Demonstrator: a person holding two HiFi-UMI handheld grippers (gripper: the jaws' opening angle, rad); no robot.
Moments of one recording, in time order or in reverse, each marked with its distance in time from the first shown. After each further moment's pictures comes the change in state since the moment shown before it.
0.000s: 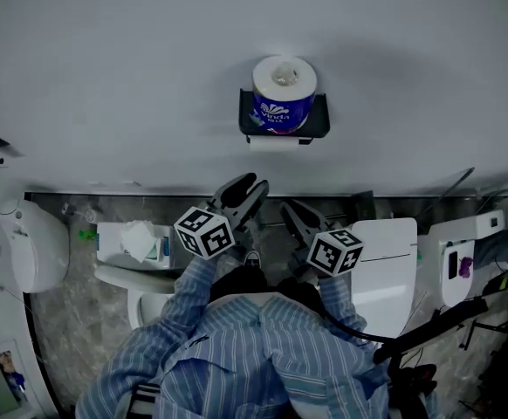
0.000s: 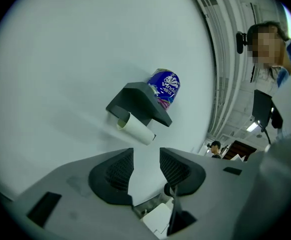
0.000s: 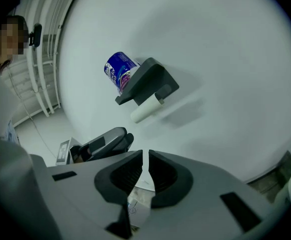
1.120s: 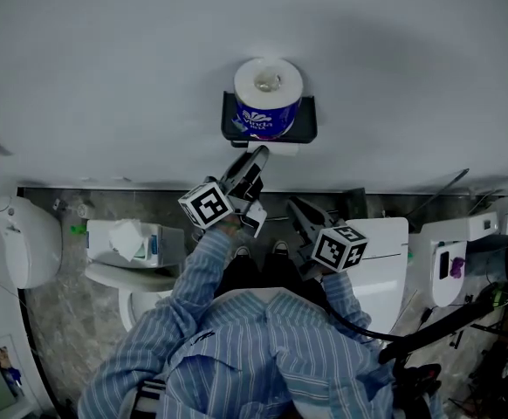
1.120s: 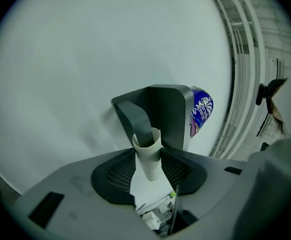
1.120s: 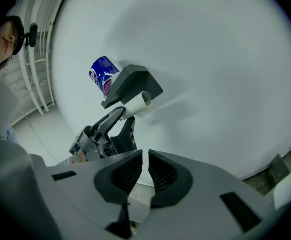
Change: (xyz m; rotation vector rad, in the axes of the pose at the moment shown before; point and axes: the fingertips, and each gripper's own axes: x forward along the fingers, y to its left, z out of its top) left arm 0.068 0.029 0.033 -0.416 -0.248 -0.069; right arm -0.012 -0.043 0.017 0.010 0.062 -0.043
